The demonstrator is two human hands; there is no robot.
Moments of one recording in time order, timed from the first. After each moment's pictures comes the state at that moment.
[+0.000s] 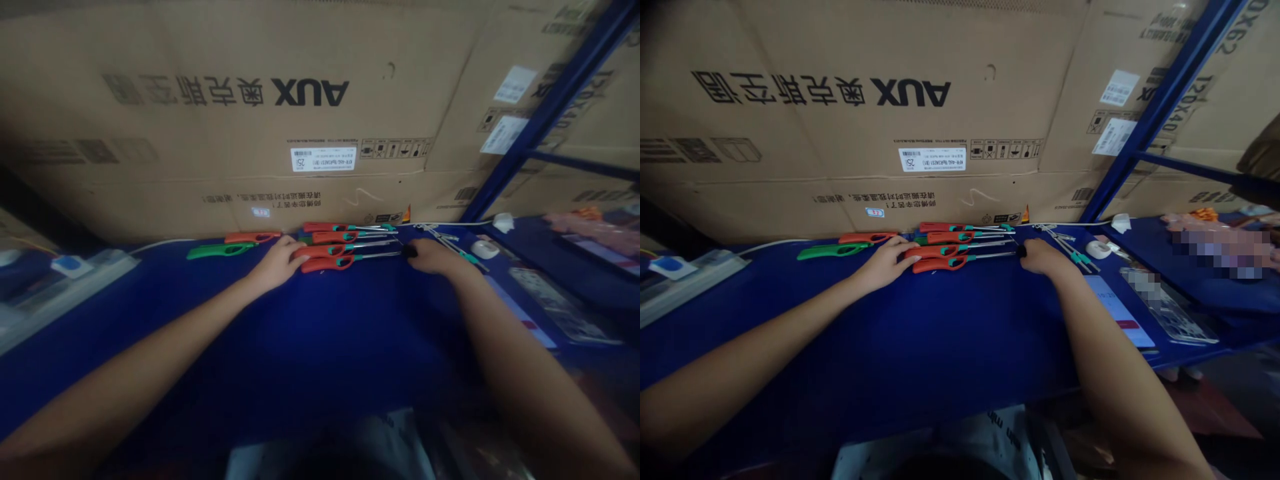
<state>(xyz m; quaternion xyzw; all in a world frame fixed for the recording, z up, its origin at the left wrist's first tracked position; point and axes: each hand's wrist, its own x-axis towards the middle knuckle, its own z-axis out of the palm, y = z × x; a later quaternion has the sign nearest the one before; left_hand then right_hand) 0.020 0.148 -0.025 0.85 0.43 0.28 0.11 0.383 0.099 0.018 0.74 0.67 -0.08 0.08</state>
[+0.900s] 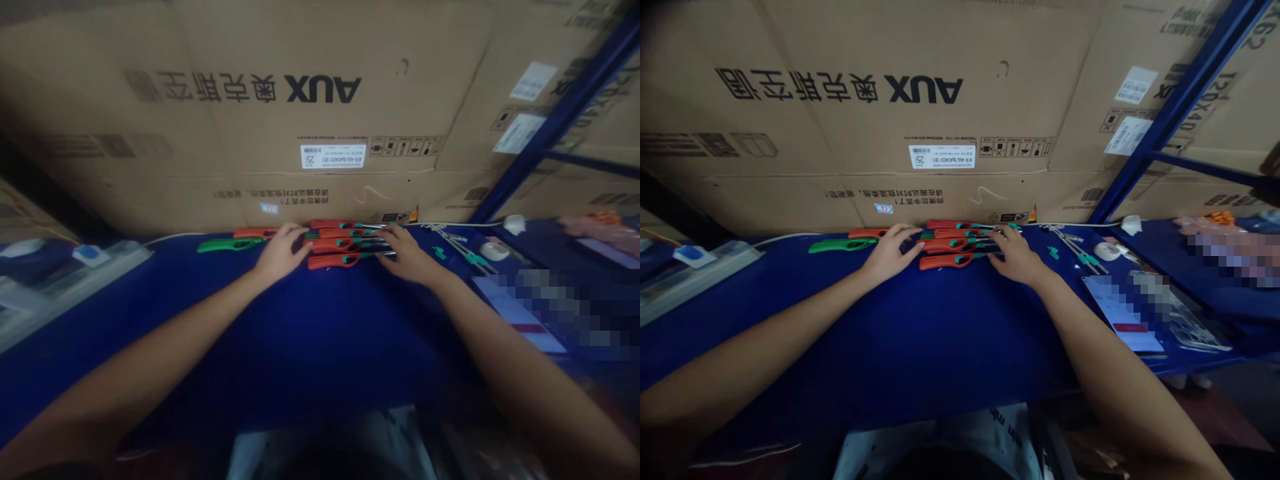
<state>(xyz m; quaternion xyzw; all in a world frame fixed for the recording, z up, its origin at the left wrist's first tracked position) 0.016 0.153 -0.026 0.82 0.44 0.36 0.03 0.346 0.104 -0.020 0.51 0.83 0.04 -0.24</state>
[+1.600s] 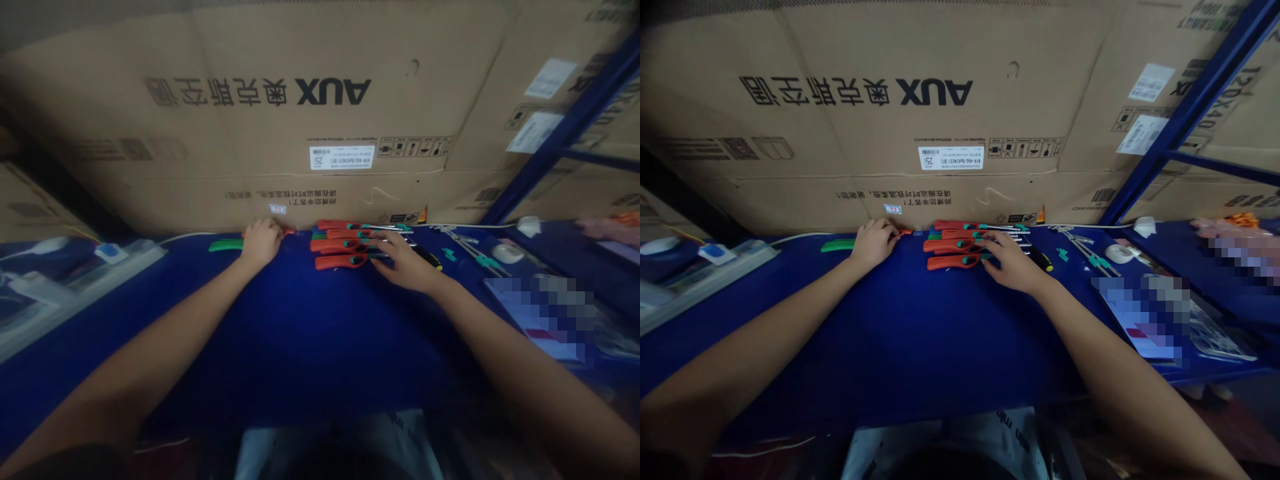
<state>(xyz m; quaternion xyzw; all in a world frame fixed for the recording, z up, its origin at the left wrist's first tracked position) -0.036 0.182 -0.021 0.79 0.56 0.23 -0.11 0.317 0.092 -0.014 0.38 0.88 0.01 -0.30</state>
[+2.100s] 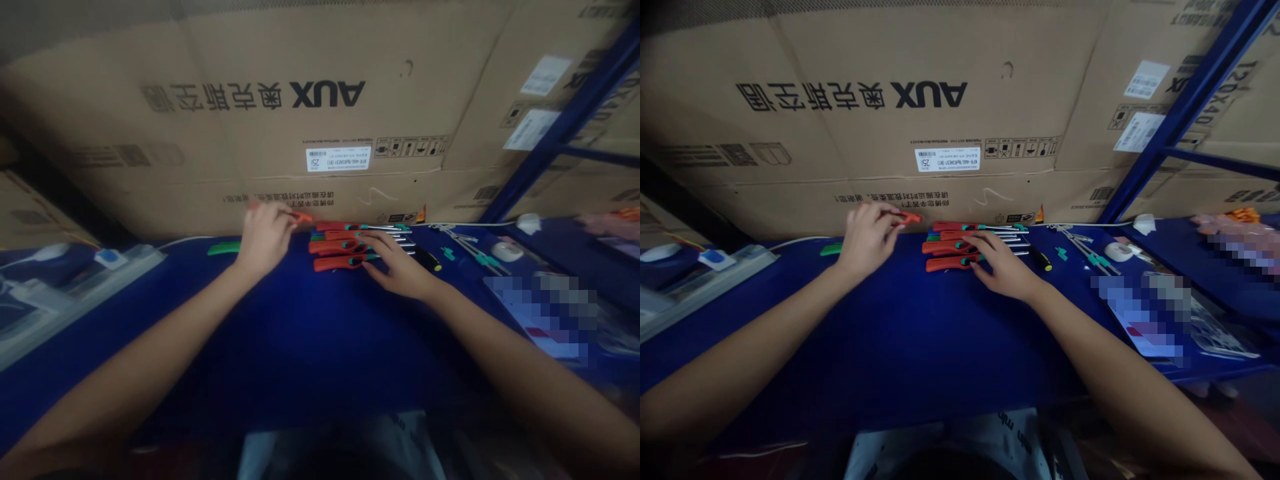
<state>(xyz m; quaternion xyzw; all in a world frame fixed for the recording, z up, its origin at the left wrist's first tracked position) -0.004 0.125 0.035 0.81 0.46 0.31 -0.18 0.296 0.073 -0.001 0.35 0.87 -0.03 -0.34</state>
